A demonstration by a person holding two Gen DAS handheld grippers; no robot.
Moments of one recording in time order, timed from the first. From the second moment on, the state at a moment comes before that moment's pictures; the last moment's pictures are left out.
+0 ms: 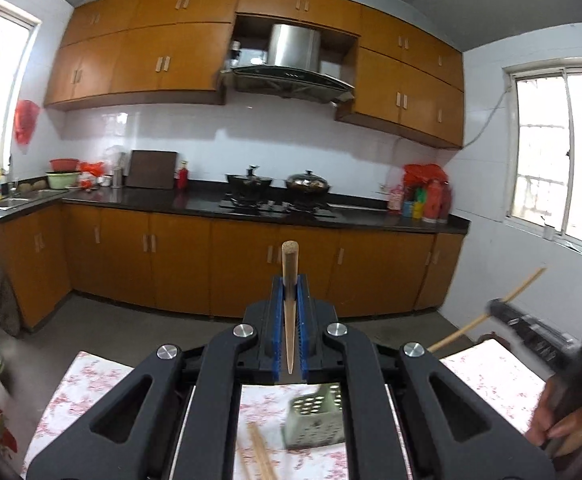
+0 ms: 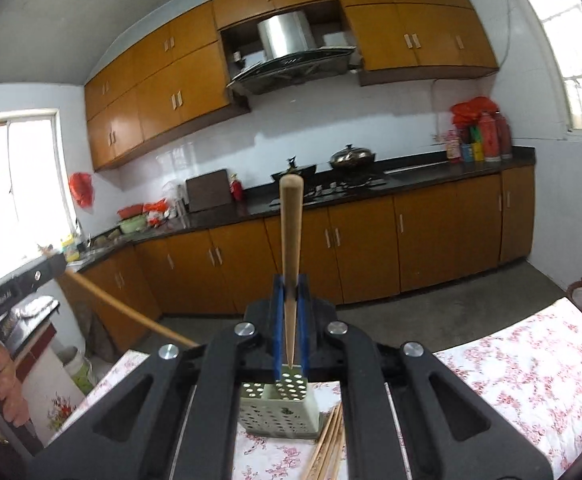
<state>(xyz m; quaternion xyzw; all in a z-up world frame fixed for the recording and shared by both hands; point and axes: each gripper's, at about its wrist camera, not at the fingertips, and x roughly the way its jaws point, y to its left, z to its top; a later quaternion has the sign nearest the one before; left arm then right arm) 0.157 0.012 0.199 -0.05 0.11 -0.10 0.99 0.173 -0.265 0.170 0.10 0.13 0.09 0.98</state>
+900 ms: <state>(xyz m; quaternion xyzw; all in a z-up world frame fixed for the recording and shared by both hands) 0.191 -0.004 0.136 -0.07 0.21 -0.11 0.97 0.204 -0.254 0.112 0.10 0.19 0.08 0.97</state>
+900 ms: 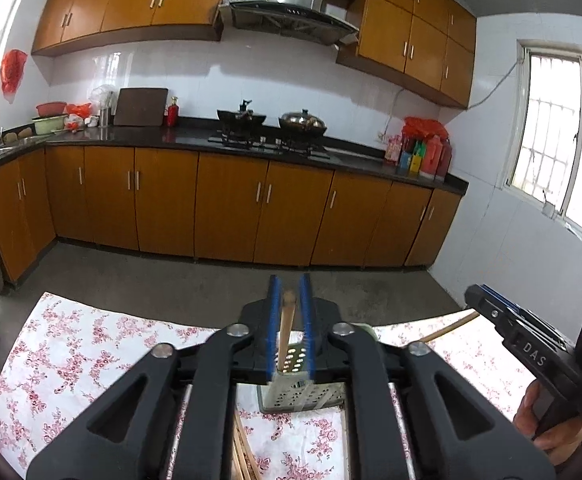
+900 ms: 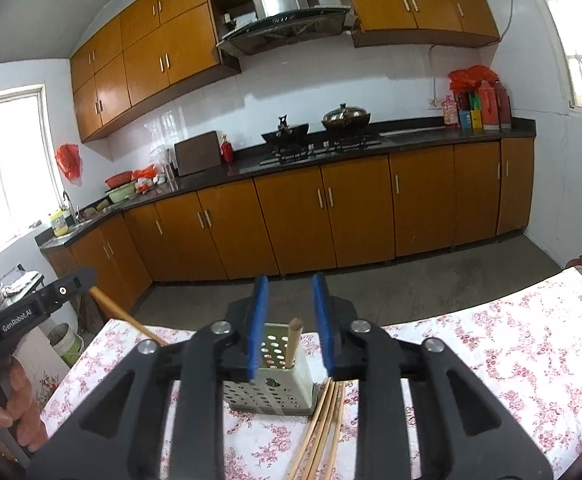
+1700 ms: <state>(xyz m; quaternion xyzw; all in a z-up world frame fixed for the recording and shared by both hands) 0.158 0.069 0.016 -0.06 0.32 0.00 0.95 0.162 -0.258 -0.079 0.09 0.41 0.05 0.91</state>
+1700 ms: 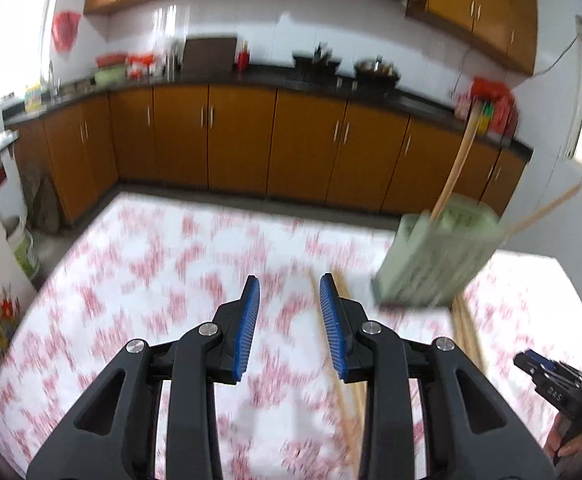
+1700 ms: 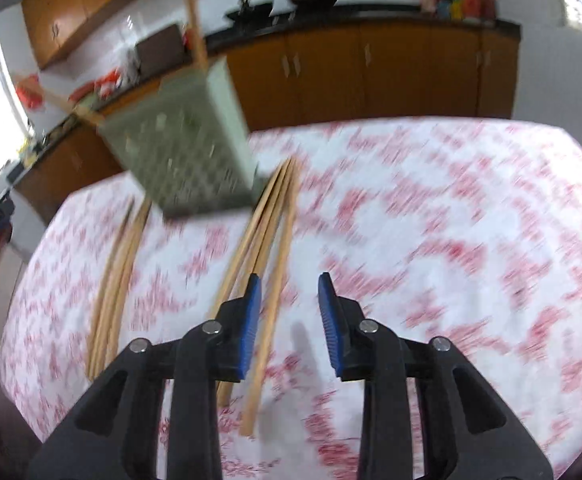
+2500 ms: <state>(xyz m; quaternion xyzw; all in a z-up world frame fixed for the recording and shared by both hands) 0.160 0.021 -0.080 -0.07 0.43 -0.05 0.90 0.175 -0.295 -0.113 0.07 0.42 -0.05 0.90</state>
